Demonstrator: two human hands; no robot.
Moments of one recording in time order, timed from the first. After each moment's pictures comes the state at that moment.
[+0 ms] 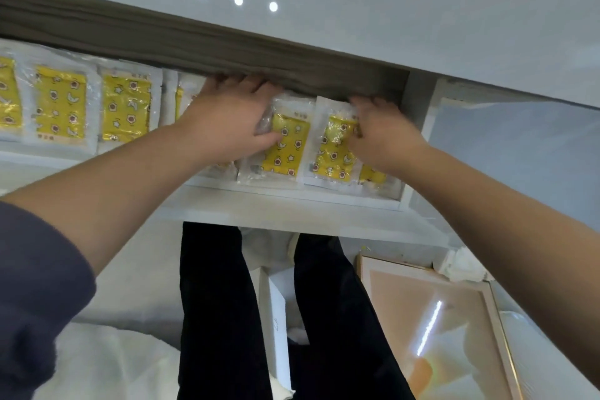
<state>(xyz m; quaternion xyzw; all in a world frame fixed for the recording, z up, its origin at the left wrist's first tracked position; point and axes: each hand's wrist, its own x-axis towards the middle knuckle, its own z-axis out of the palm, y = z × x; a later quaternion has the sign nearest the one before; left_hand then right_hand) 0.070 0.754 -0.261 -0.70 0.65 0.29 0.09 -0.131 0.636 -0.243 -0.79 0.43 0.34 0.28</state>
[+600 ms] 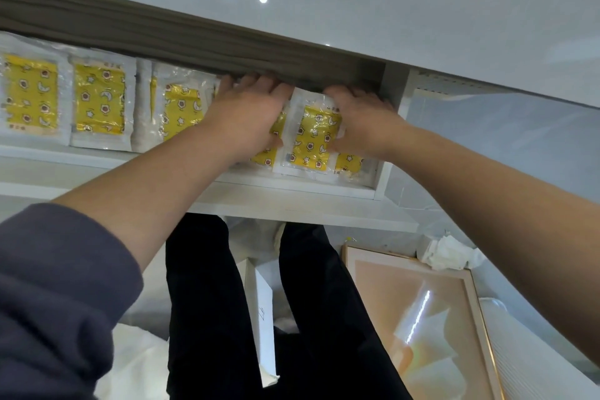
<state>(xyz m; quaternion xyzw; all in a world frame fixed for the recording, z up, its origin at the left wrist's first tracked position) 0.018 0.730 -0.251 -0.70 0.63 0.33 0.11 -0.145 0.621 -0.242 -0.81 0.36 0.36 0.28</state>
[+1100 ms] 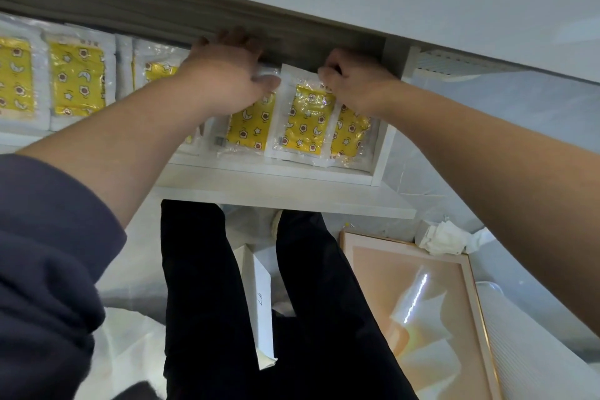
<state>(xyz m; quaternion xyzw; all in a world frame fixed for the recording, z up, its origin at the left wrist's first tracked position) 0.042 0.709 -0.262 -0.73 0.54 0.40 0.12 -0.135 0.601 -0.257 -0.75 0.44 0.31 0.39</state>
